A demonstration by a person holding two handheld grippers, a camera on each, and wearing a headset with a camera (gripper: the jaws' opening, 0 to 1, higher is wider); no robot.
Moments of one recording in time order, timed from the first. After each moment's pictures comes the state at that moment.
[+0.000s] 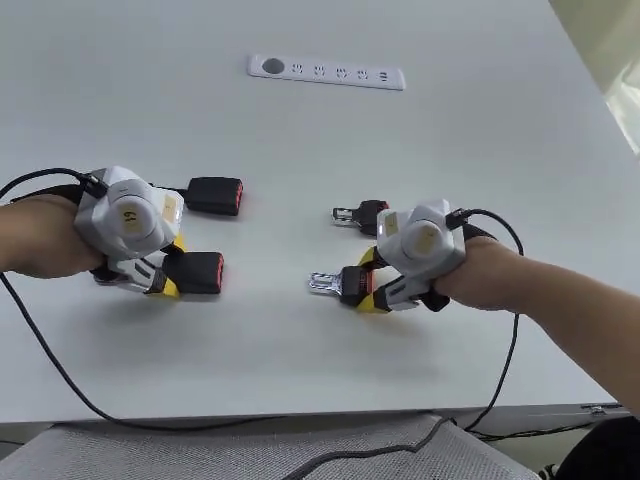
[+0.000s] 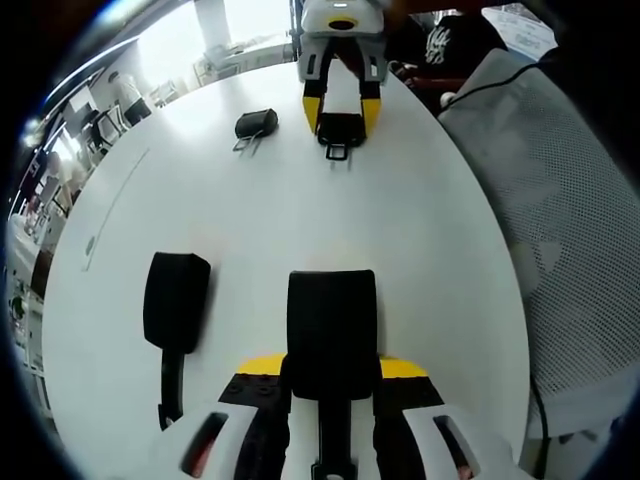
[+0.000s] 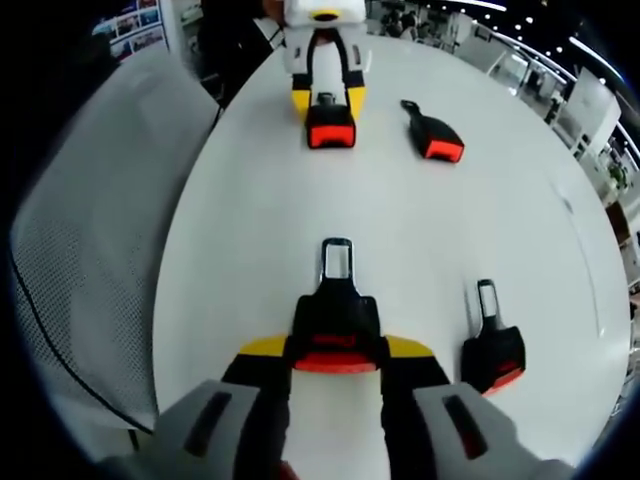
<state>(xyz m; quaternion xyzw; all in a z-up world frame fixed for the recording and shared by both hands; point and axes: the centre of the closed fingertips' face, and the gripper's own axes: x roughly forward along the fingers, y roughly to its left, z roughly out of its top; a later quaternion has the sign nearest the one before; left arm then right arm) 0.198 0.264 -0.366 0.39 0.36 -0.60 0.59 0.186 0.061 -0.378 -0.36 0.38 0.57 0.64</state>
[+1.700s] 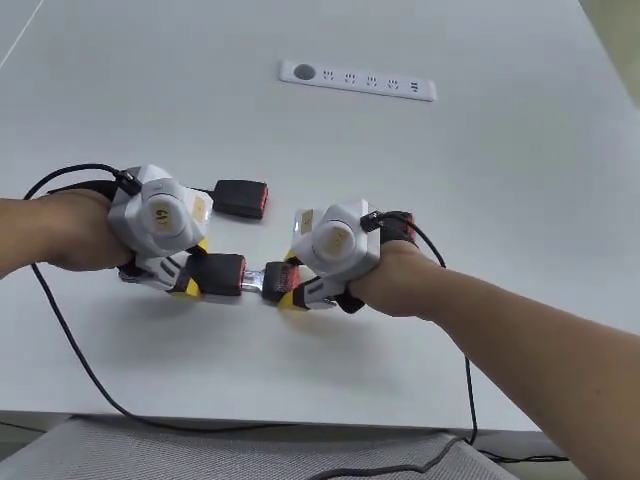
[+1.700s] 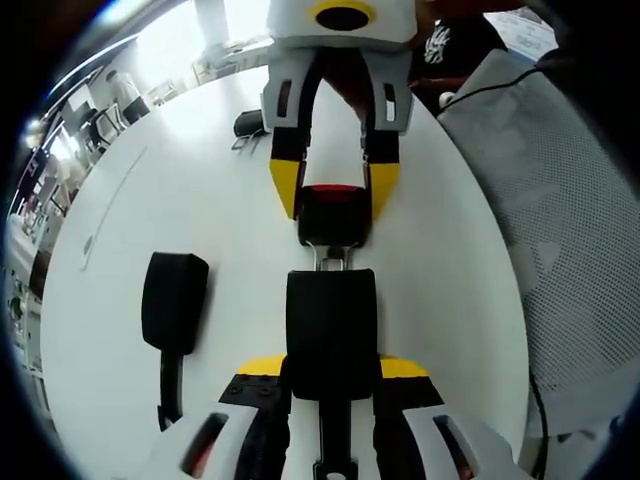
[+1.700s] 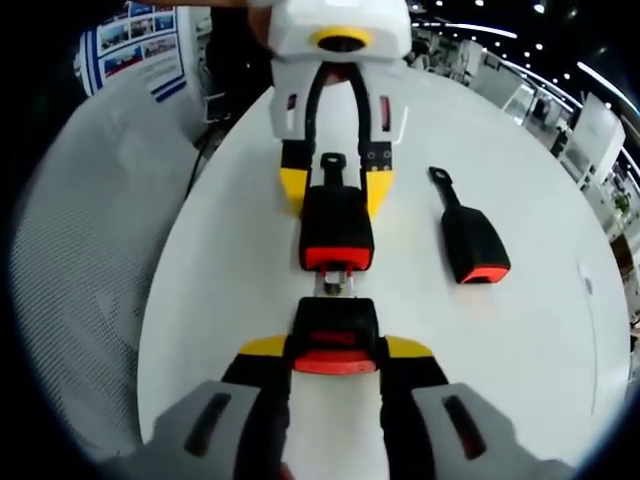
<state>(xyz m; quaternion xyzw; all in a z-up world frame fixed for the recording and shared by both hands) 0.197 0.264 -0.366 0.39 0.37 -0.61 0.59 0.201 0.184 -0.376 -0.34 0.32 0.60 0.64</state>
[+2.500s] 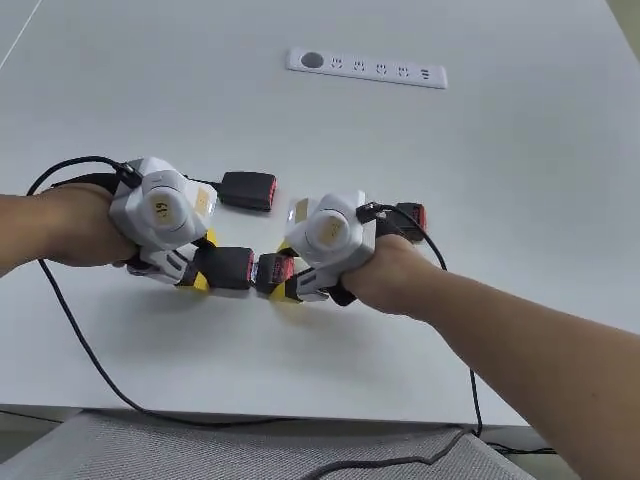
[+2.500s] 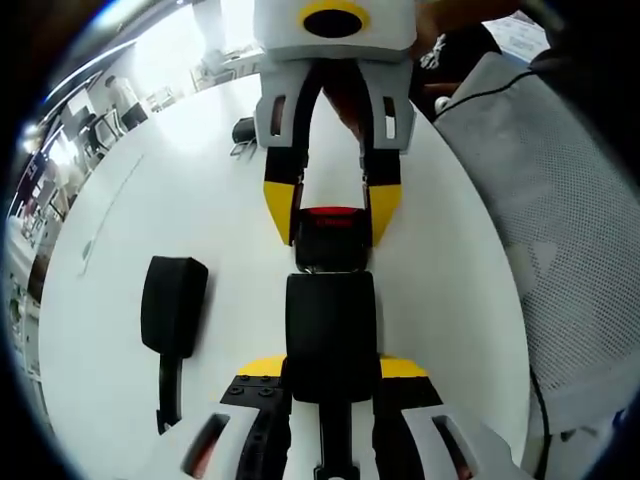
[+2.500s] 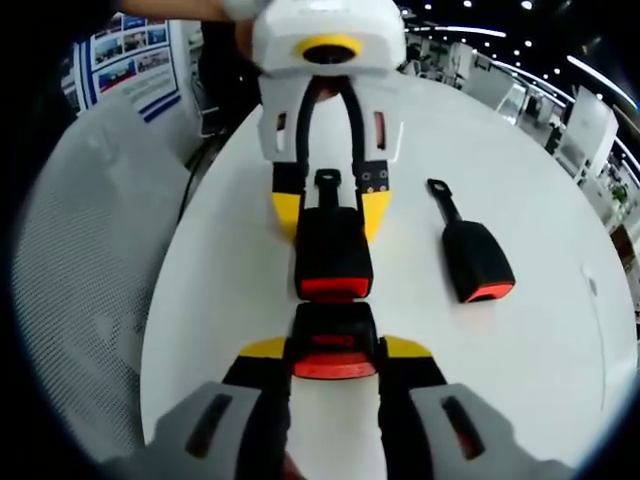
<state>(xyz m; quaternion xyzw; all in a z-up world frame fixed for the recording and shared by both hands) 0.195 0.265 -0.367 0.38 0.36 -0.62 0.59 0.200 0.201 -0.375 -0.31 0.32 0.60 0.66</state>
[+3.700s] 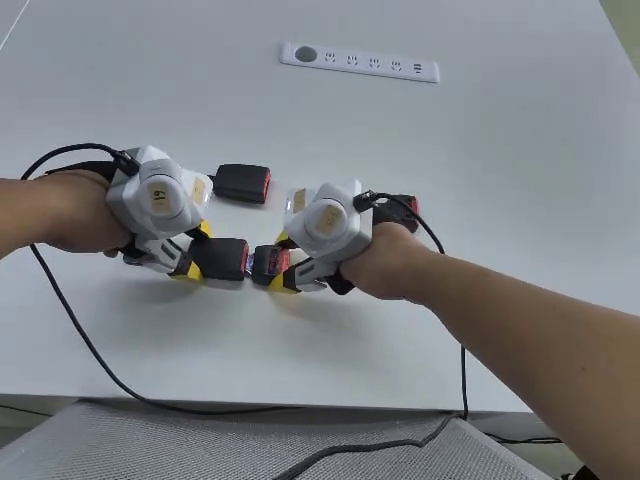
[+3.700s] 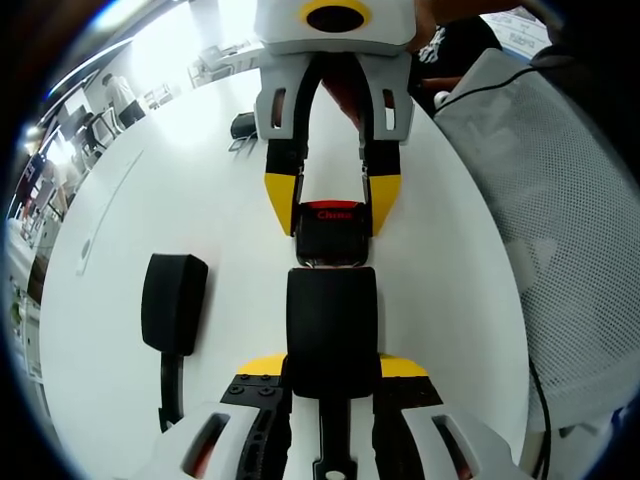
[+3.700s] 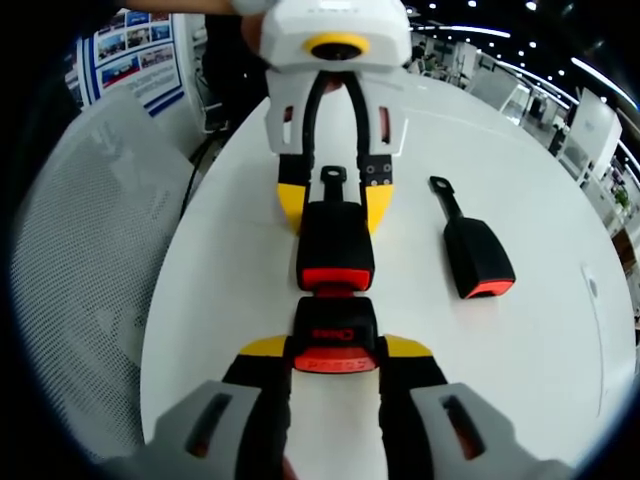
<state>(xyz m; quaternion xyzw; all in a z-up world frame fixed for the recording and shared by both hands) 0.198 0.264 -0.365 0.39 0.36 -0.61 0.58 0.201 0.199 -0.372 -0.32 0.32 0.61 0.65</state>
